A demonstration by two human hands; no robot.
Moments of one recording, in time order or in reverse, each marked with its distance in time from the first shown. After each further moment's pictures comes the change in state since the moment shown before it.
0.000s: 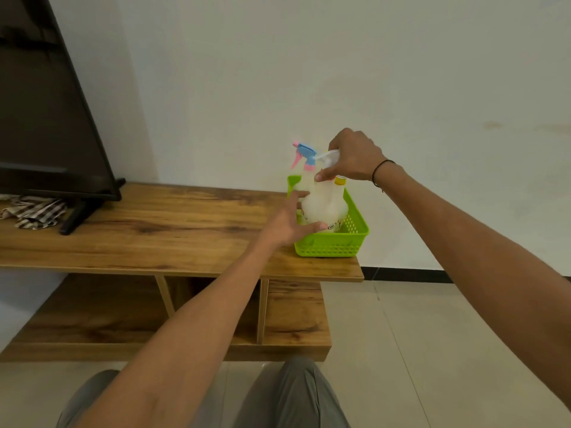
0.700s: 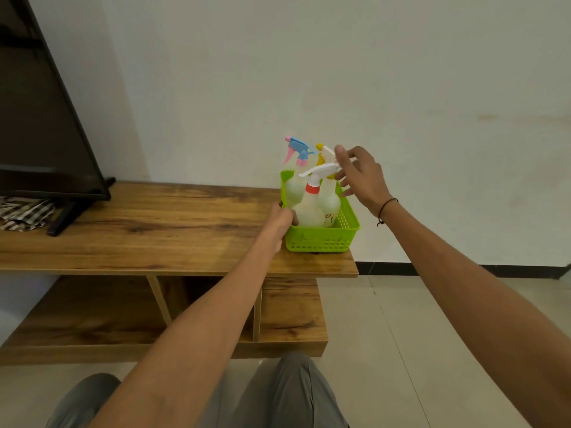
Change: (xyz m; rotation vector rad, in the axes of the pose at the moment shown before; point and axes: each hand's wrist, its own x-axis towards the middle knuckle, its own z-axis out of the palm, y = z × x) left_hand 0.007 0.012 0.016 -0.533 0.098 -0.587; right_hand -0.042 0.043 0.047 0.685 0.258 0.211
